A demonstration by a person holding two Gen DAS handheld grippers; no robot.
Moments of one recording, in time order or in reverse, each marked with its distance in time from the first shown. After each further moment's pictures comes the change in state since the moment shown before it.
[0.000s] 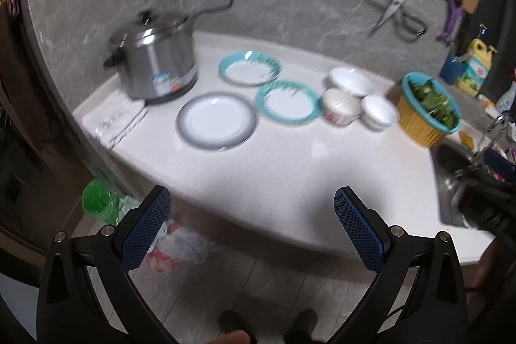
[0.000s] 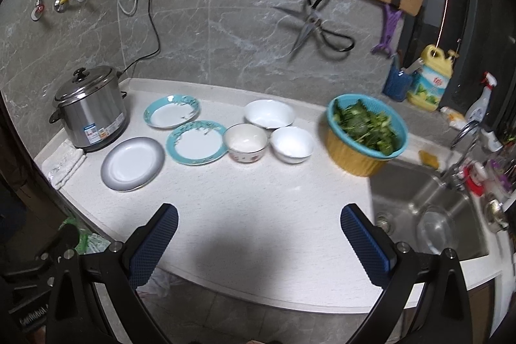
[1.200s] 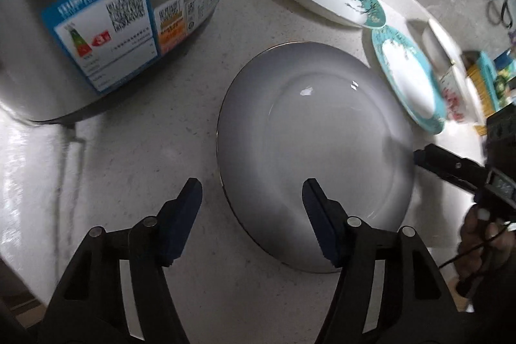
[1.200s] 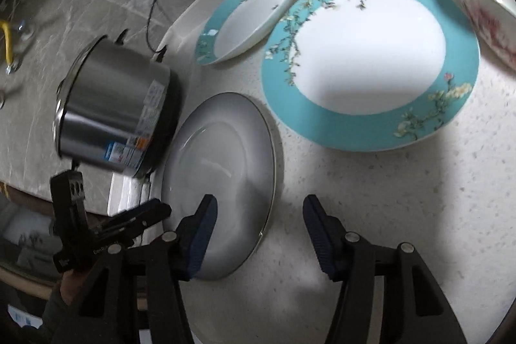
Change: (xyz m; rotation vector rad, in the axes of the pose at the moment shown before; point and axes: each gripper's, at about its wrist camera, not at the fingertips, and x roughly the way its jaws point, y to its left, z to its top) left arm 0.434 0.232 0.168 0.077 0.437 -0.271; right arm 0.371 0.126 0.021 0.400 0.422 0.645
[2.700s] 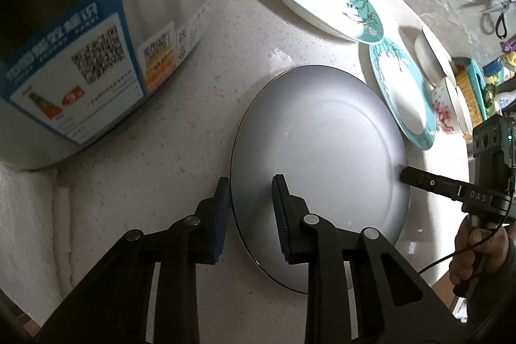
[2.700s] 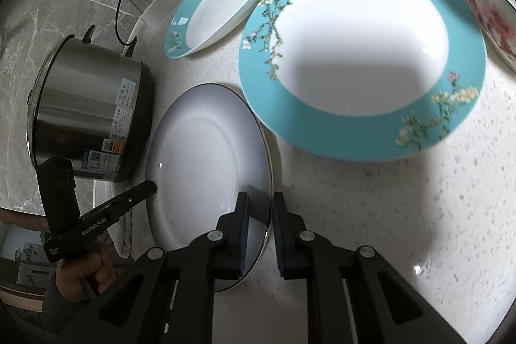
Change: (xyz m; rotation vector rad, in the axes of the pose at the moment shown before) left arm 0.006 -0.001 0.019 0.020 0.016 -0.062; right arm 0.012 0.002 0.012 0.054 0.114 -0.120
